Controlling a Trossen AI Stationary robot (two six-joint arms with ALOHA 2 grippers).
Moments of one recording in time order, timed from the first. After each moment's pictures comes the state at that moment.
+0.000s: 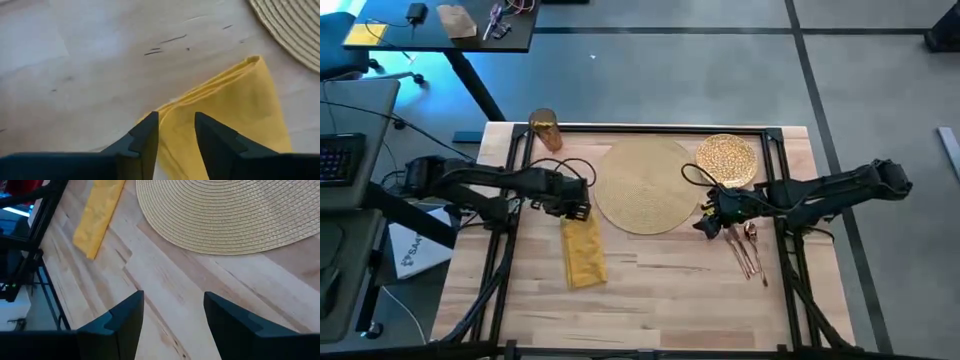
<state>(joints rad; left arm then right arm) 0.13 1.31 0.69 -0.83 -0.02 -1.15 0.12 1.10 0.72 -0.44 0.04 1.03</state>
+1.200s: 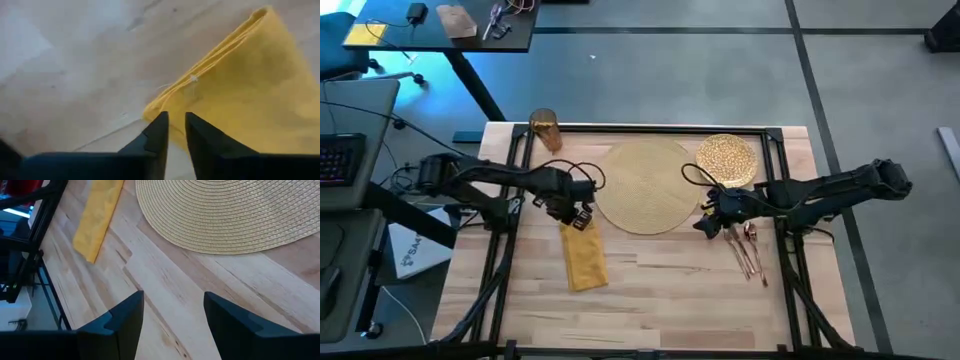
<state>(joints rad) 0.14 1.43 0.75 -0.93 0.11 -0.93 0.12 1.10 0.72 -0.44 0.04 1.04</state>
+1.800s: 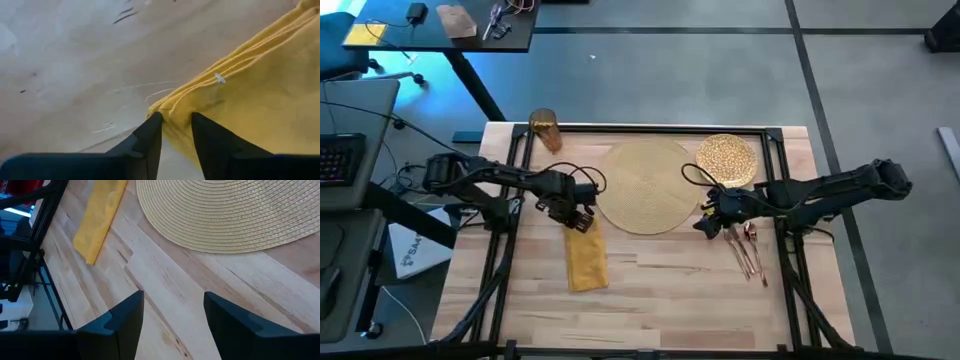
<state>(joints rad) 0.14 1.47 0.73 -0.84 0.11 -0.95 0.12 1.10 0.72 -0.44 0.03 1.04</state>
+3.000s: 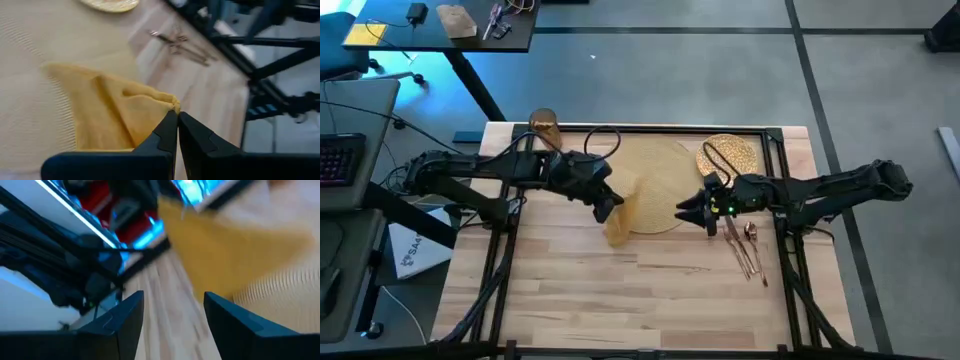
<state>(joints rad) -0.04 1.30 1.26 -0.57 -0.02 -0.68 0.09 1.10 0.72 0.15 0.02 0.65</state>
